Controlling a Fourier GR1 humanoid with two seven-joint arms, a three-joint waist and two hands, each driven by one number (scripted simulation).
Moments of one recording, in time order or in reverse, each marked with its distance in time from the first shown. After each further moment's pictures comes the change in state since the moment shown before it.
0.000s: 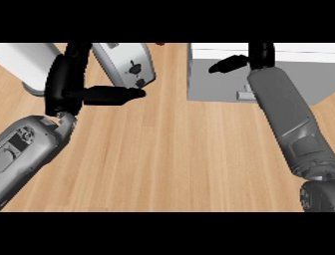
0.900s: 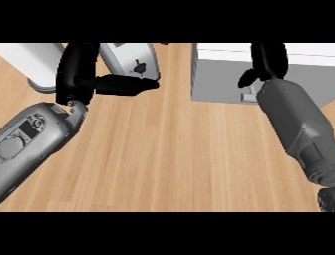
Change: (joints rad) left arm -0.117 -0.021 -0.044 0.044 0.016 0.018 0.042; right arm 0.074 -0.083 0.327 0.040 0.405 -0.229 0.293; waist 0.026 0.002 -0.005
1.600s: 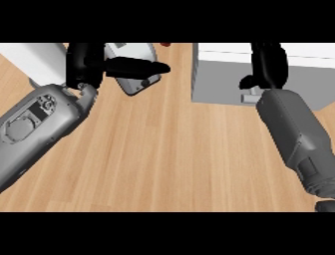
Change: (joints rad) left arm -0.126 -0.033 -0.017 0.096 0.034 0.012 0.028; right arm 0.105 0.021 0.076 -0.127 0.064 -0.043 0.116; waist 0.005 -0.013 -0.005
